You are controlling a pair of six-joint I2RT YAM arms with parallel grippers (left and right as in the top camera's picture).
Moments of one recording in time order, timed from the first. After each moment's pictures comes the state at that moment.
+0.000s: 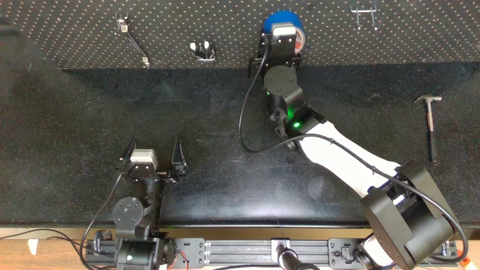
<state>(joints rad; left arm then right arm) -0.04 0.02 0.01 -0.07 -0.02 -0.02 0.61 1.72 1.01 0.64 0.46 0.19</state>
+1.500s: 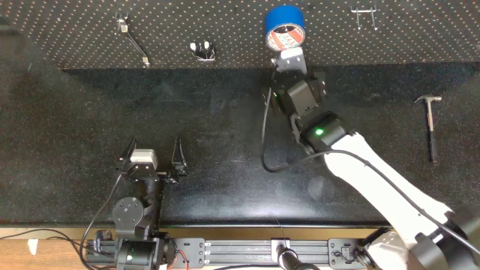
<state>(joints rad) -0.04 0.02 0.01 -0.07 -0.02 -0.02 0.58 1.48 1.01 -0.26 0.35 0.18</state>
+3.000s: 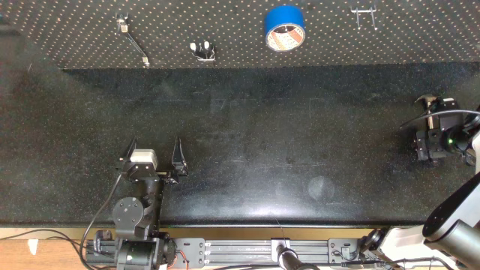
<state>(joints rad) -0.04 0.01 0.01 -0.07 -0.02 -0.02 -0.67 1.67 1.01 -0.76 -0.15 -0.77</state>
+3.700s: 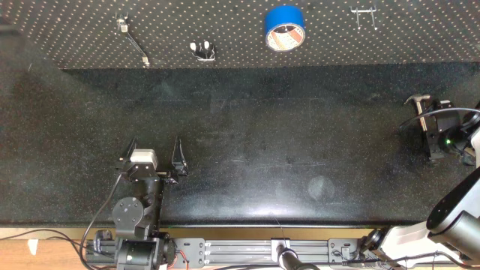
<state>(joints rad) -0.04 0.01 0.01 -0.07 -0.02 -0.02 -0.67 1.72 1.02 -0.75 -0.14 -0.78</state>
